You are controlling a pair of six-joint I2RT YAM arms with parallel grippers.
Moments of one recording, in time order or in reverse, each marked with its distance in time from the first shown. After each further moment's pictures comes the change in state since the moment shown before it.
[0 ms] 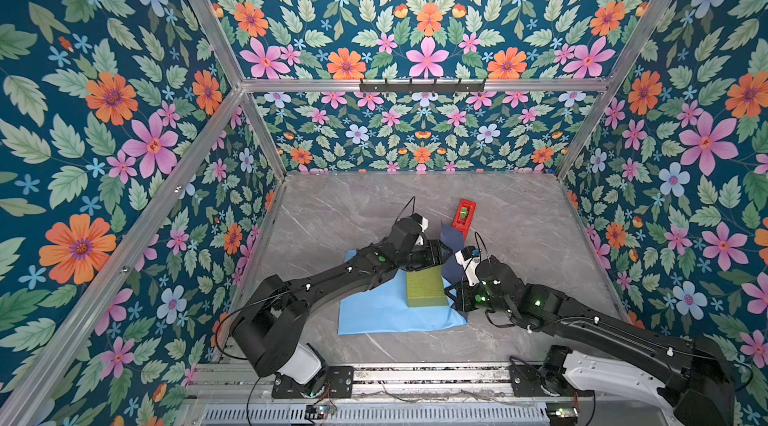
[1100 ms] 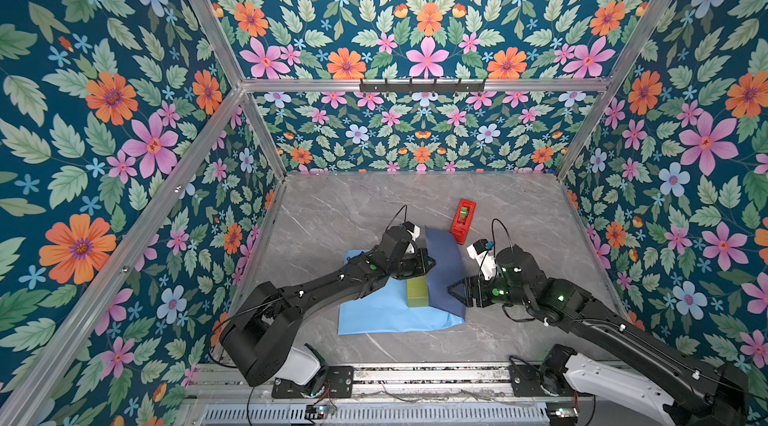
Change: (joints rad) left arm 0.030 -0.091 -0.146 0.044 0.016 0.038; right arm -0.183 -0.129 0.070 -0.198 -0.211 -0.114
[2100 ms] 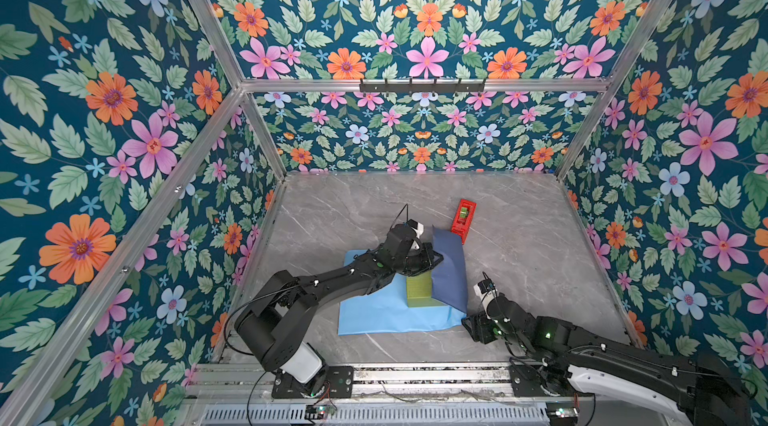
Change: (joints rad) left arm 0.000 0.109 0.034 0.151 0.031 -0.147; right arm 0.256 -0.103 -0.480 0.235 0.421 0.037
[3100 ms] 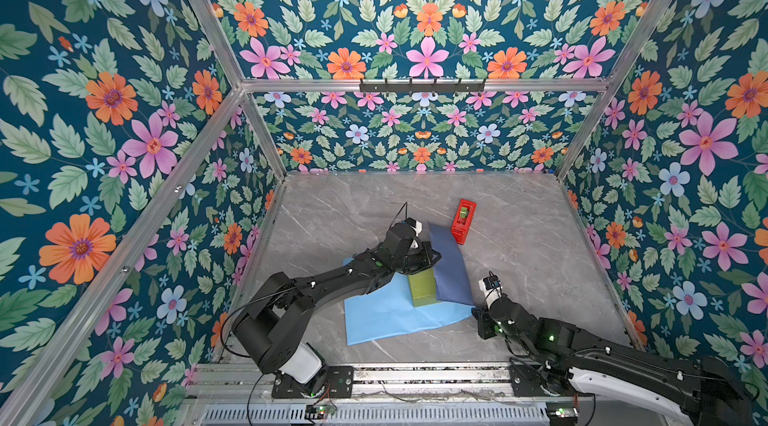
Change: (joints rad) left arm 0.001 -0.023 0.002 -0.056 -0.041 0.041; right arm 0.012 -0.044 0.006 -0.017 0.123 0.024
